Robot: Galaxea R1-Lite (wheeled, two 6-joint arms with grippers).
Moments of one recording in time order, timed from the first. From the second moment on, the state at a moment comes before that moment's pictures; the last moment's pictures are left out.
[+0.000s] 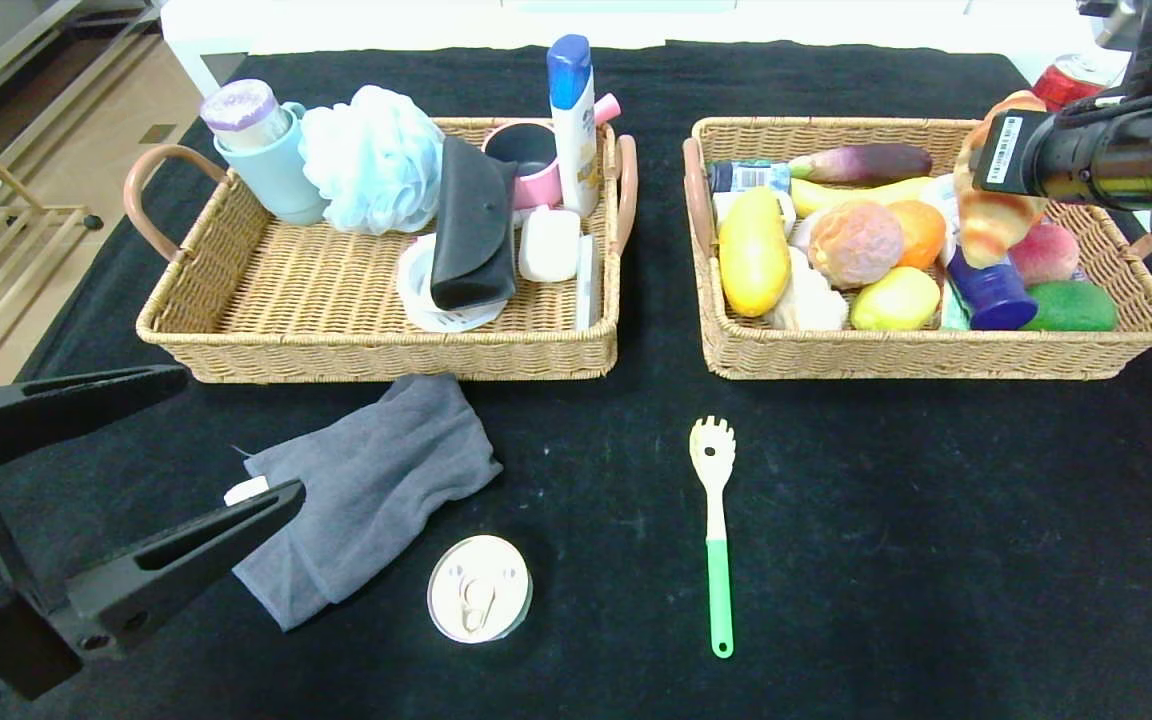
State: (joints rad) left arm -0.35 0.95 -0.62 -0.29 -0.22 0.26; right arm 0.23 1.80 -1.79 0.14 -0.45 0.16
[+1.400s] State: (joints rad) left arm -0.36 0.95 -0.62 -0.29 -0.22 0.27; right arm 0.27 1.76 -1.76 0.15 -0.45 0.14
